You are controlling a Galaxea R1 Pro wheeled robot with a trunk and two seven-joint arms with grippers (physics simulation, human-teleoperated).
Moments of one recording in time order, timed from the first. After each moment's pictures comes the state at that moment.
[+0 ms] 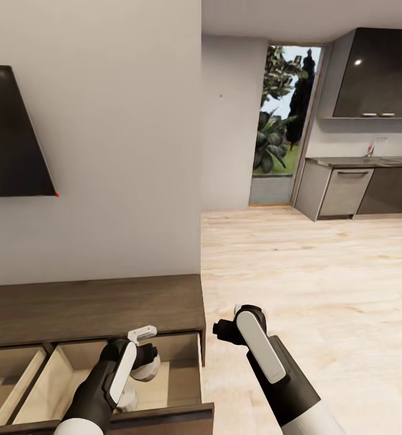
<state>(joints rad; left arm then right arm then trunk) -0.45 -0.14 0.09 -0.99 0.22 0.83 0.28 -0.51 0.14 0.36 -1.32 -1.05 0.93 -1.09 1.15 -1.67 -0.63</state>
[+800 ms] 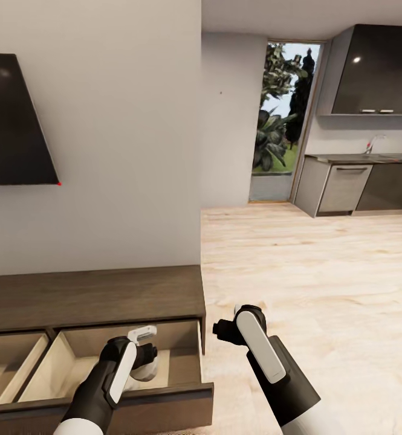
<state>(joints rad) -0.45 -0.14 0.09 -0.99 0.22 0.83 0.28 -0.51 0.14 0.36 -1.32 -1.06 0.93 -1.09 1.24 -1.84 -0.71</state>
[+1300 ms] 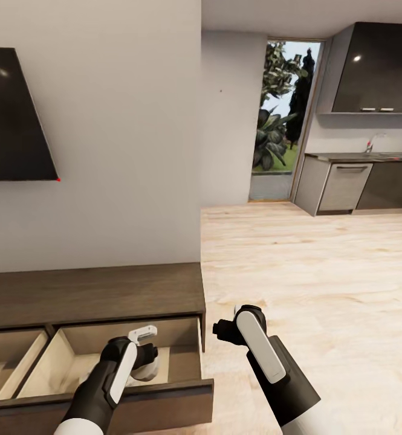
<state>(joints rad) -0.45 -0.14 0.09 -0.99 0.22 0.83 0.28 -0.51 0.14 0.36 -1.32 -1.06 0.93 -1.09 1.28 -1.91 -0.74</state>
